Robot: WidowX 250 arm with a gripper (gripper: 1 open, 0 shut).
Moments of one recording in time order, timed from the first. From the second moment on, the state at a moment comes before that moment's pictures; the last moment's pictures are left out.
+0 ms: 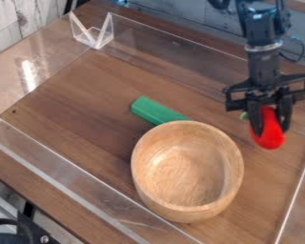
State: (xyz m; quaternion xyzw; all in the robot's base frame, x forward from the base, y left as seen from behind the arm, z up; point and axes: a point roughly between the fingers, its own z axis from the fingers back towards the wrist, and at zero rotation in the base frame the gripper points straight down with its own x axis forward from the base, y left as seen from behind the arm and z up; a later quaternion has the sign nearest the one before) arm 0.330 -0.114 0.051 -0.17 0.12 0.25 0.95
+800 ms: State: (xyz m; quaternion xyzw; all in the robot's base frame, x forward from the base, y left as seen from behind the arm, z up) arm 0.332 -0.067 0.044 -0.14 0.12 0.20 0.96
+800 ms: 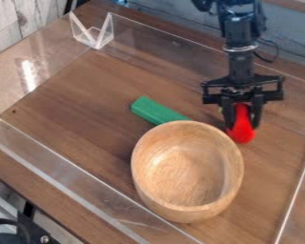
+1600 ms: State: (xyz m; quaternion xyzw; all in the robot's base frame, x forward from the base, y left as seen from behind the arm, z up) arm 0.347 -0.101 0.052 -0.16 0.10 0.21 0.96
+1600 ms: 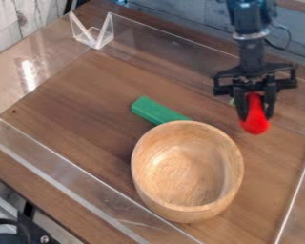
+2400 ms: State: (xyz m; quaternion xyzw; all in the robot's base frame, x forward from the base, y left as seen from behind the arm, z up) arm 0.357 -0.110 0.032 -0.15 0.08 0.23 0.96
